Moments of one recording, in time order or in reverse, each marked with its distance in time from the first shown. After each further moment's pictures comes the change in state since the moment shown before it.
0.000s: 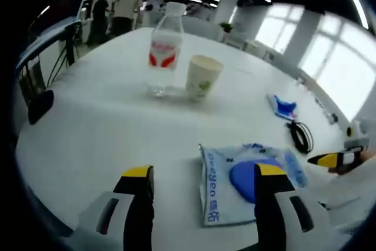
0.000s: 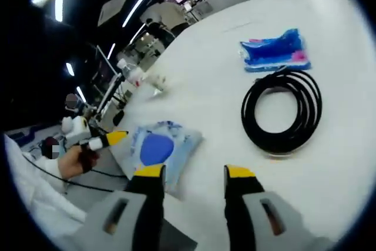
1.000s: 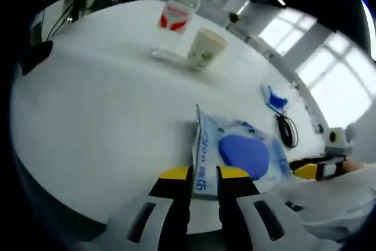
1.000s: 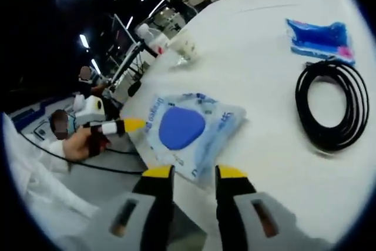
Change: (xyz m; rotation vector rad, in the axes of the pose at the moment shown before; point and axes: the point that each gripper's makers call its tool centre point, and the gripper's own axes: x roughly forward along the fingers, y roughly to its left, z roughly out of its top) left arm -0.009 -0.008 -0.042 -0.191 0.127 -0.085; right arm 0.027 0.035 -0.031 -0.106 0.186 0.097
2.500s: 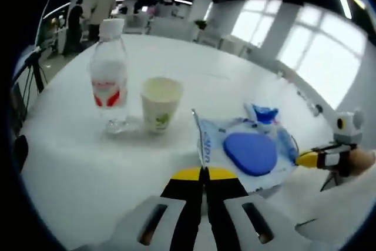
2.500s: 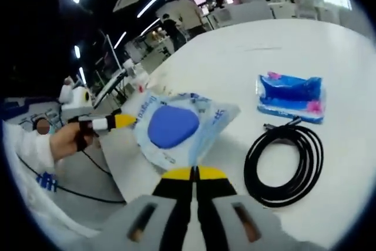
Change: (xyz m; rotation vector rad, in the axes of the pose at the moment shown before) left arm 0.044 -0.063 0.101 0.305 -0.097 -0.046; right arm -0.039 -0.044 0.086 -0.080 -0.229 -0.170
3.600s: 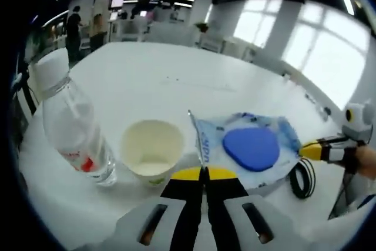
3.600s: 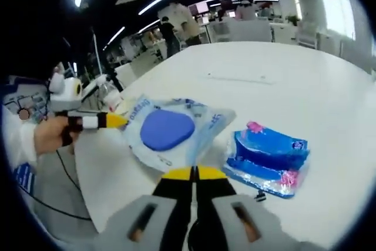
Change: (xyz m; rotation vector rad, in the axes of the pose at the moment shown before) left arm 0.069 0.008 0.058 0.030 -0.011 0.049; right arm 0.035 -0.057 0.080 -0.149 -0.035 -0.125
